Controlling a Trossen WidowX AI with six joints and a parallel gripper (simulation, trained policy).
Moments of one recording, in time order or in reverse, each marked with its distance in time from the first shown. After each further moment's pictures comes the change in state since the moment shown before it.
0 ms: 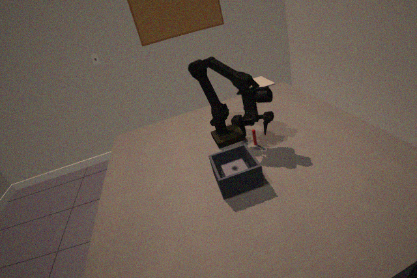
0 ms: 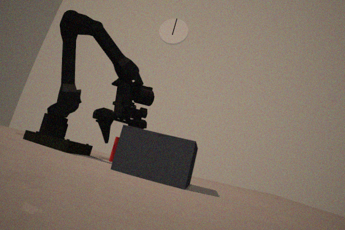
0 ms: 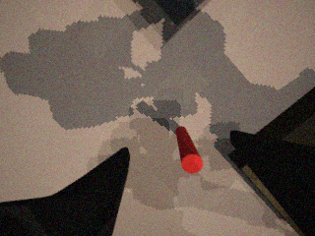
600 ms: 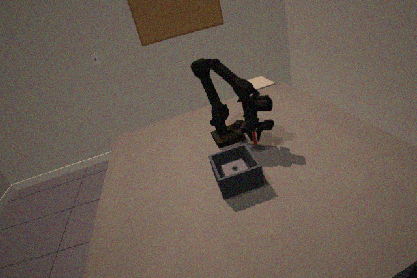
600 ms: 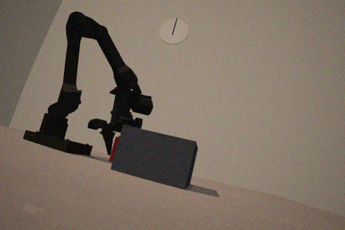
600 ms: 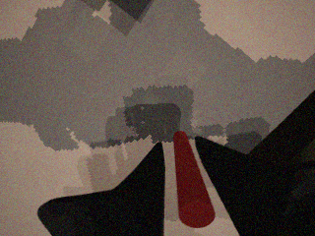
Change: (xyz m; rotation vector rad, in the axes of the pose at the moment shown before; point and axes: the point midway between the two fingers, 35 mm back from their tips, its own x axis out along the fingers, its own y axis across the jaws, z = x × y) arm 0.035 -0.007 -0.007 0.164 0.053 -0.016
